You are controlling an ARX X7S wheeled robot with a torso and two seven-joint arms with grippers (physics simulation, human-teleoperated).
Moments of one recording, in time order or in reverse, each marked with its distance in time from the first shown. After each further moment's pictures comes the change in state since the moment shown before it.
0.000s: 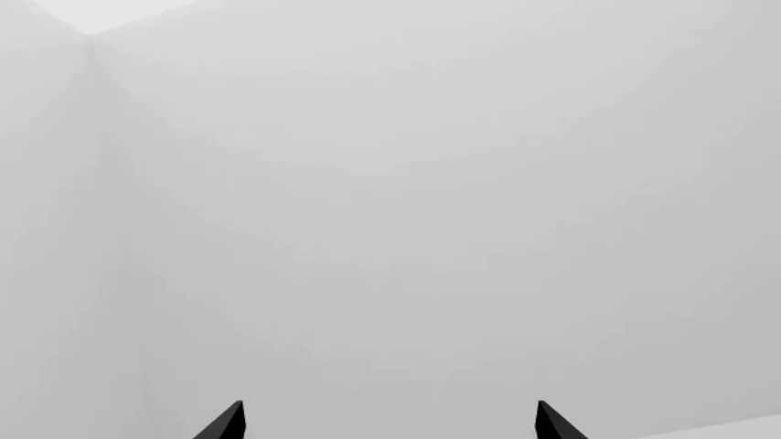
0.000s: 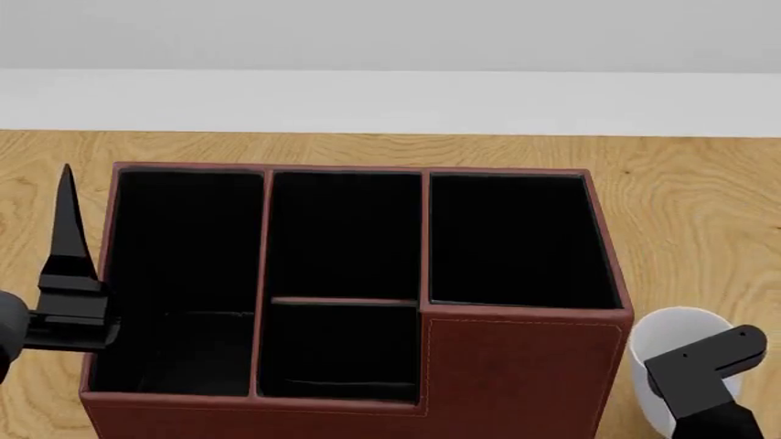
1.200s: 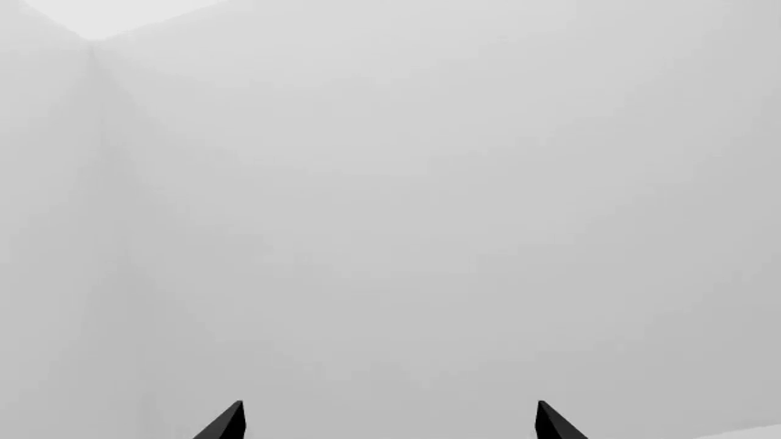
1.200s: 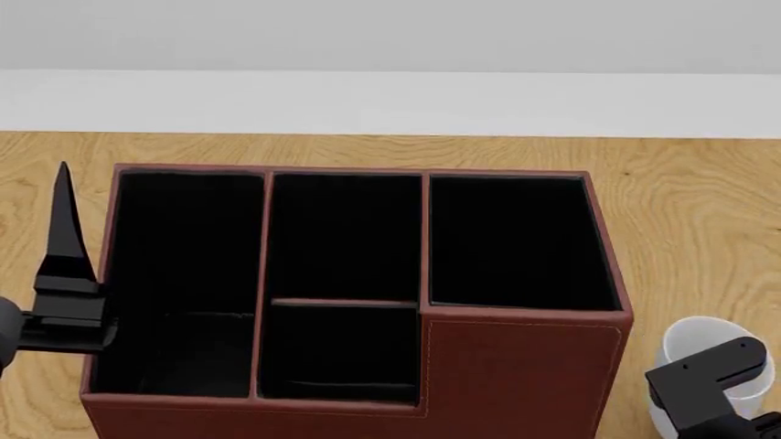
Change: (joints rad) left arm -0.003 -0.011 0.005 0.014 -0.014 0.005 -0.017; right arm -0.024 -0.008 0.004 0.027 -0.031 -0.023 -0.022
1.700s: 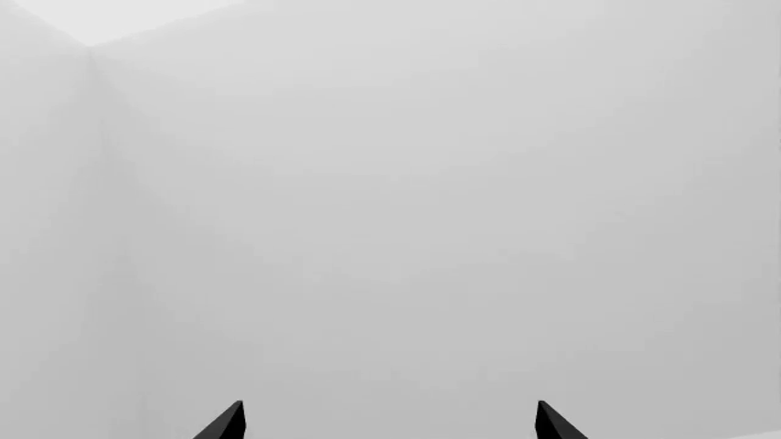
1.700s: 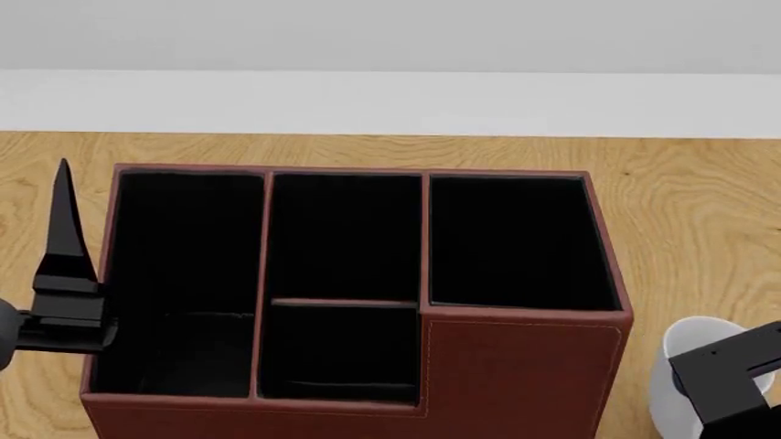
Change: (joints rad) left arm -0.011 -0.002 0.004 0.015 -0.010 -0.009 -0.008; right arm -0.058 0.142 0.095 -0.273 0.119 0.057 0.120
